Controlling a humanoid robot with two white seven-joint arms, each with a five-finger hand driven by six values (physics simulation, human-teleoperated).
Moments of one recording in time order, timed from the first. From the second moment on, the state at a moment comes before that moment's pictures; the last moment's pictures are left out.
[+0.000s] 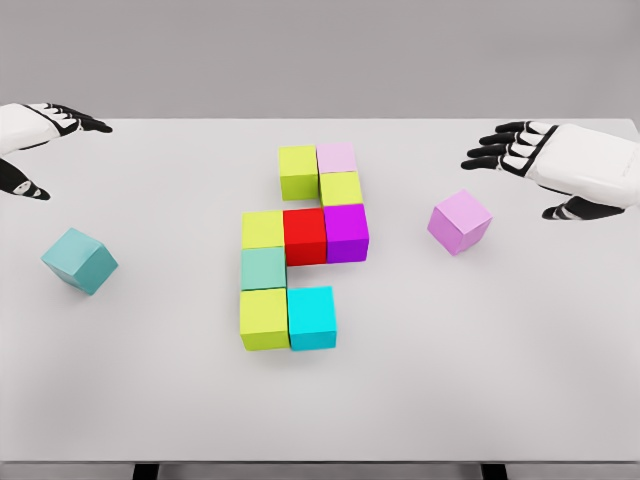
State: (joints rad) left arm -0.86 1.07 -0.85 -1.22 -0.13 -0.61 -0.39; right arm -0.37 -0.93 0.16 -1.76 0.27 -0.61 0.61
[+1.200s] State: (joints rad) left arm -0.87 1.15 -1.15 -1.22 0.18 -0.61 -0.55; right arm -0.56 -0.84 0.48 -1.62 0.30 -0.57 0.61
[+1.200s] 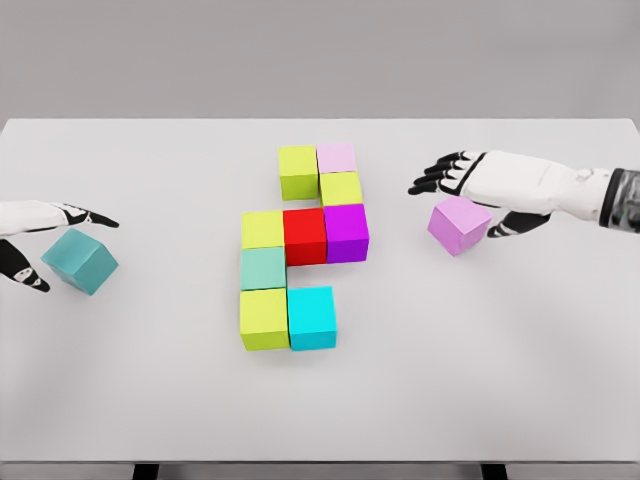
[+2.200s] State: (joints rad) left arm -0.87 1.10 -1.15 -1.16 0.11 -0.61 -0.54; right arm -0.66 -0.75 0.63 -1.36 0.31 -0.56 0.61
